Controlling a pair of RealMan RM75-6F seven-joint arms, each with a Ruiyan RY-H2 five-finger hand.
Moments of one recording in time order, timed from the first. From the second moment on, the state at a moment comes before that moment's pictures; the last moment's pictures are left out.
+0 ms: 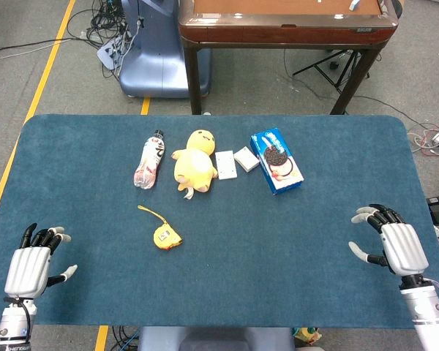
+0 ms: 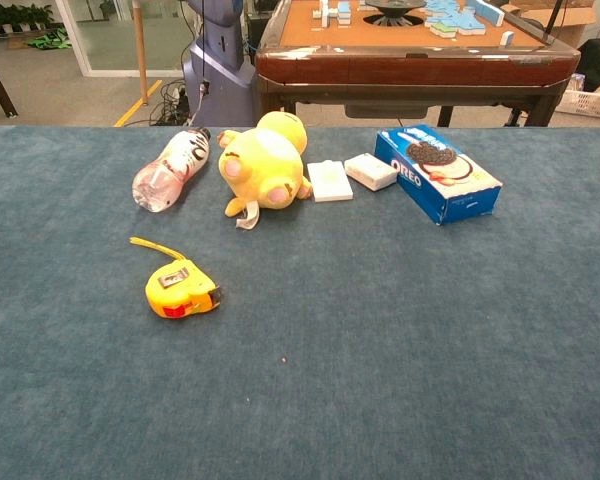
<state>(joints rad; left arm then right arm) -0.11 -1.25 -0.06 -1.74 1.44 1.49 0.34 0.17 -1.08 0.07 -1.73 -1.48 1.38 0.08</state>
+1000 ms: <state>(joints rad) -0.46 -1.17 -0.09 -1.66 1.54 1.02 0.07 0.19 -1.00 0.13 -1.83 -1.45 1.39 0.01</state>
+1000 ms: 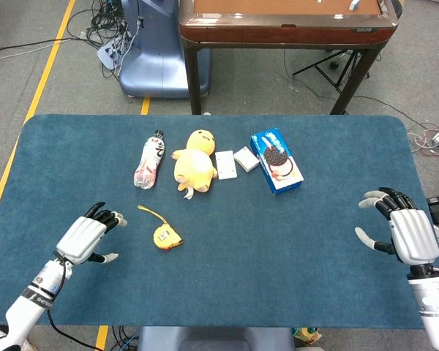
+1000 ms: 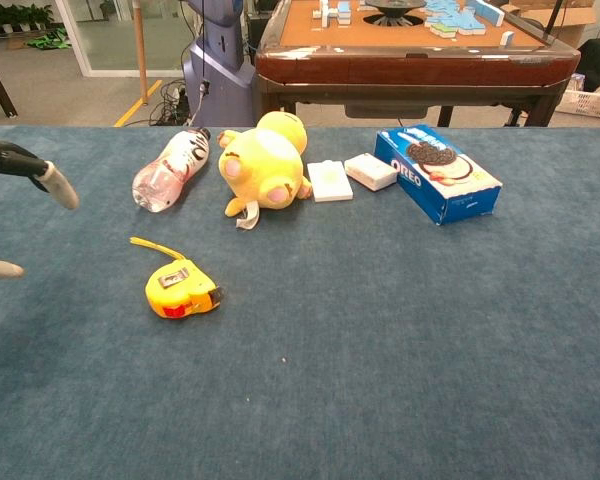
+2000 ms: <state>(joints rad) -0.84 -1.36 -0.09 -1.49 1.32 0.58 0.25 0.17 -1.00 0.12 -1.81 -1.44 1.40 0.04</state>
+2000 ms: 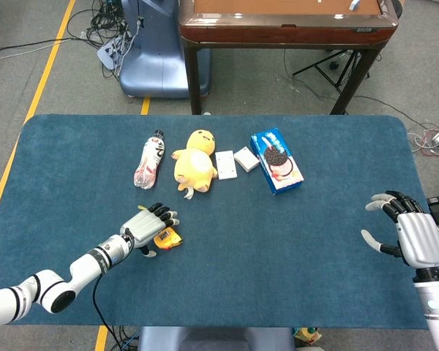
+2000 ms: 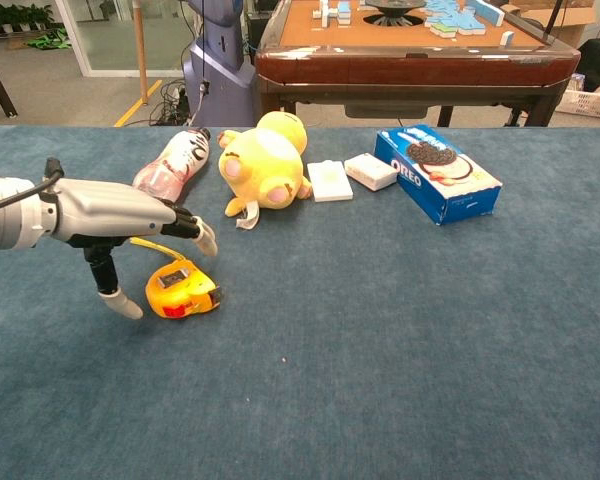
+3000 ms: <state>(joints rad) -0.82 -1.39 -0.03 -1.54 1.15 0.72 0.32 0.17 -1.00 0.11 -1.80 -1.44 1.40 0.05</state>
